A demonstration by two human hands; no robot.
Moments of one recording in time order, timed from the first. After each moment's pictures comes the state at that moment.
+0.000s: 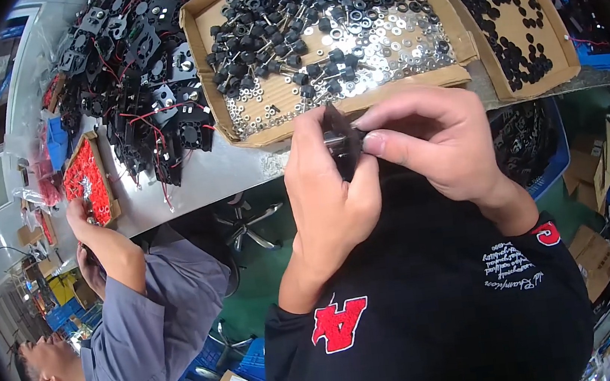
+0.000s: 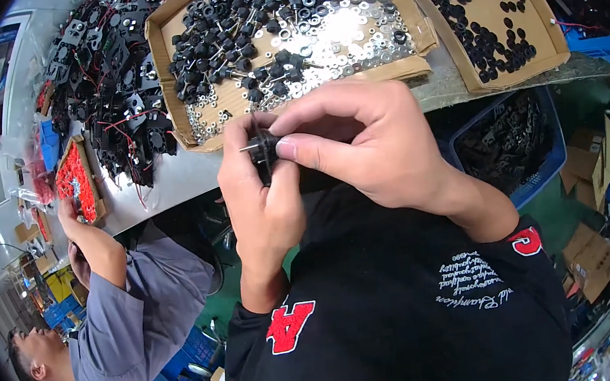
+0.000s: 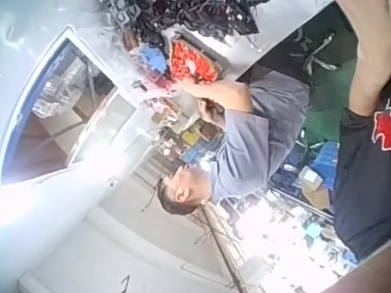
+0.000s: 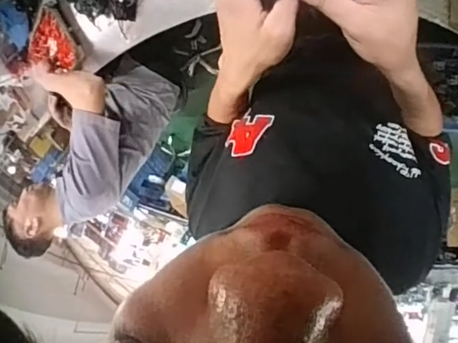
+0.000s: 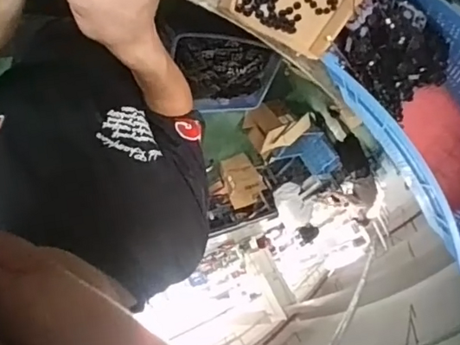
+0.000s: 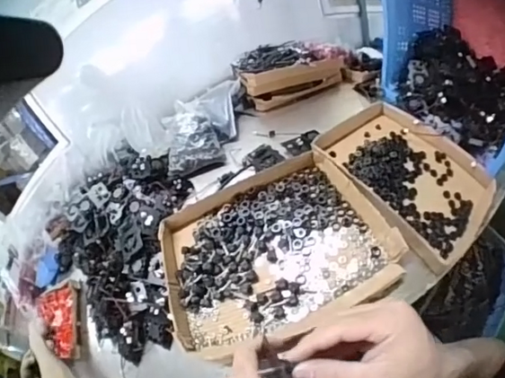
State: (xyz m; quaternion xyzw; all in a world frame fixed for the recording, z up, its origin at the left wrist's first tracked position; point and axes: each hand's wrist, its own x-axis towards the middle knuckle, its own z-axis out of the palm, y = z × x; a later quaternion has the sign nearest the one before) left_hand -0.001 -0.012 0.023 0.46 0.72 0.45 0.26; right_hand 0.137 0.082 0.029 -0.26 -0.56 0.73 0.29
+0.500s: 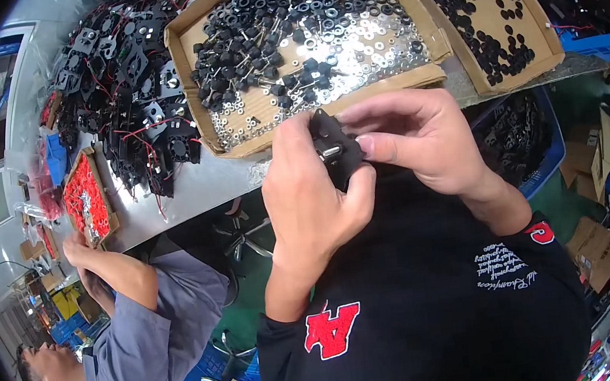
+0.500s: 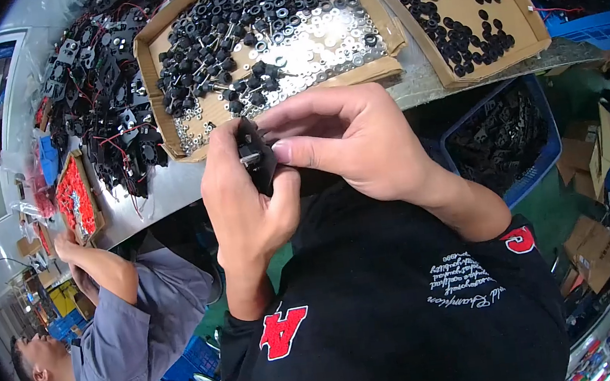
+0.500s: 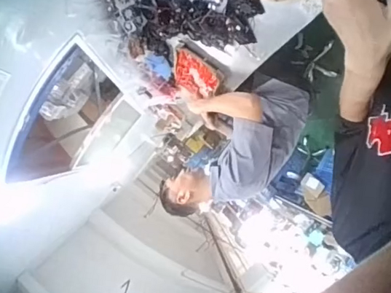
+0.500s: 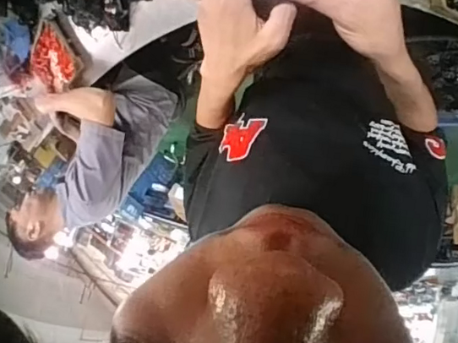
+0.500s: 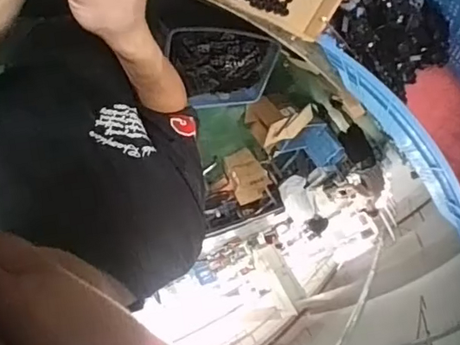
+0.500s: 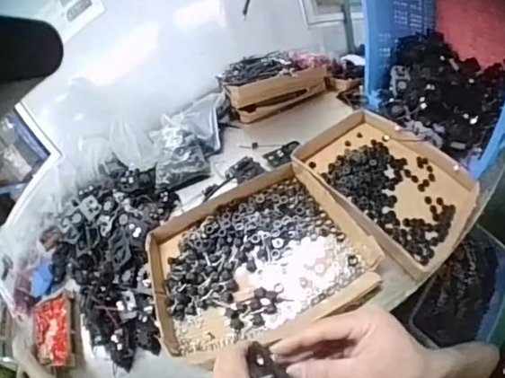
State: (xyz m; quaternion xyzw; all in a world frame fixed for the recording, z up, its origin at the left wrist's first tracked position) left_hand 0.003 -0.008 0.029 0.56 0.73 0.35 0.15; right_hand 0.150 0.083 0.018 -0.24 -0.45 0.81 0.28
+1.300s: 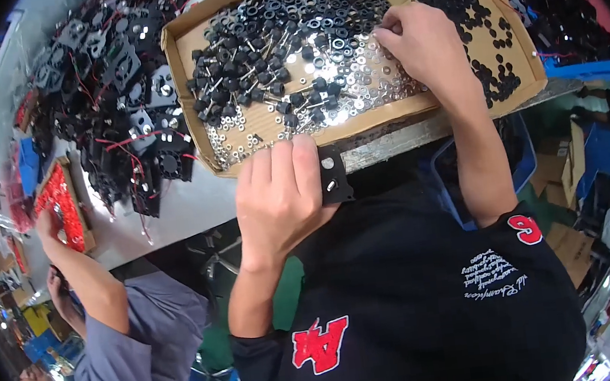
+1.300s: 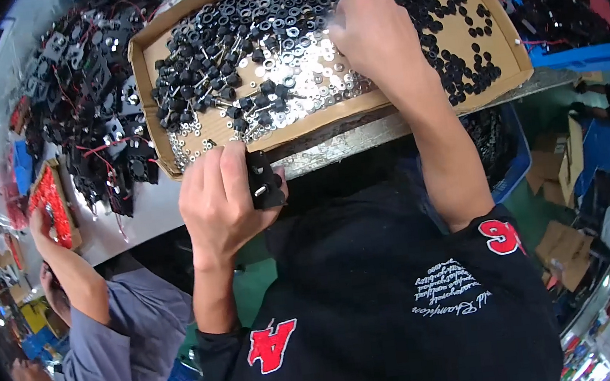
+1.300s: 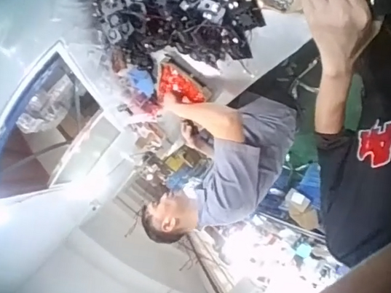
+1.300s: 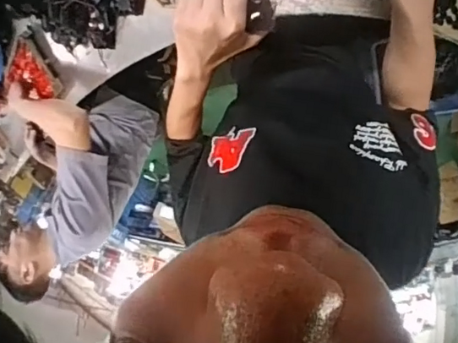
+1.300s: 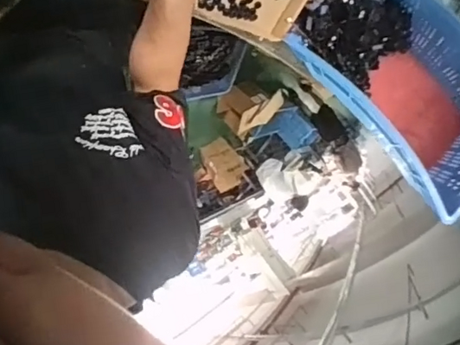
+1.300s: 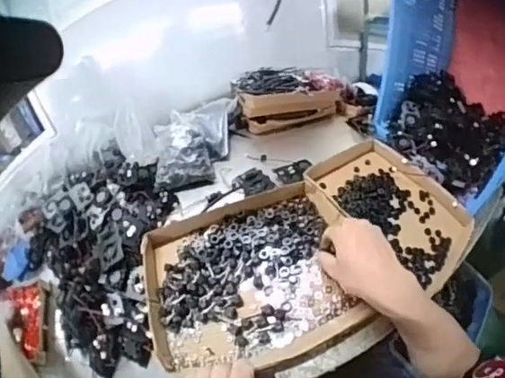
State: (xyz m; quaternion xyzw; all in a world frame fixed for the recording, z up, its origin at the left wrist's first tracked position) left_hand -0.052 -0.006 0.002 0.73 0.63 0.22 -0.10; right_hand 0.119 0.206 -0.003 -0.51 -0.84 0.09 0.14
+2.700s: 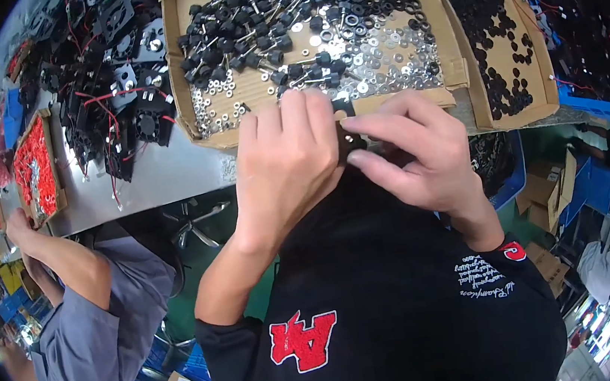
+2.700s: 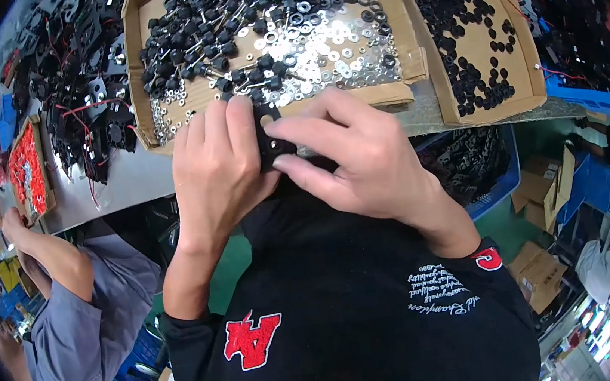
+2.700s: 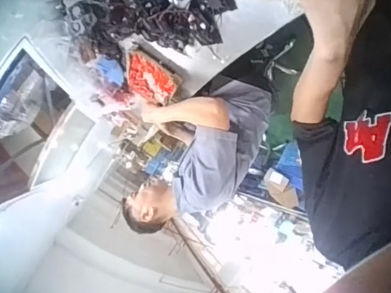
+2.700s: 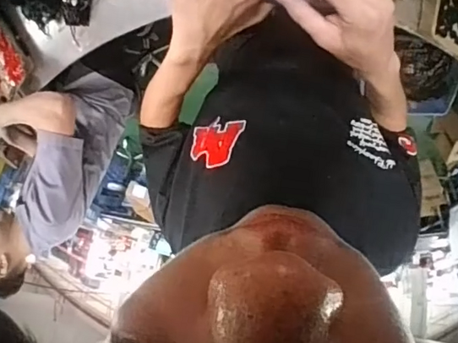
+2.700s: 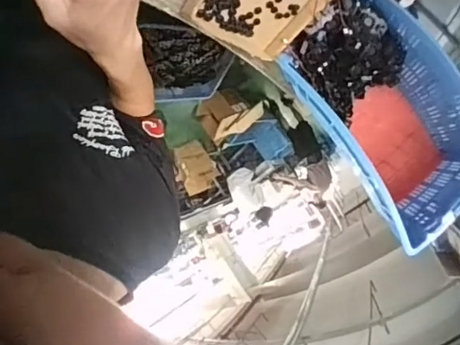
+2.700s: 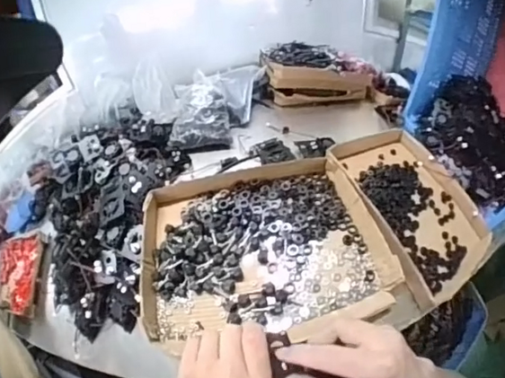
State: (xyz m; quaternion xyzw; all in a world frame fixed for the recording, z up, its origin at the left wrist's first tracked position) left_hand -0.031 0.015 0.003 0.71 0.68 0.14 -0.12; right_hand 0.141 0.100 0.011 -0.21 -0.86 0.36 0.30
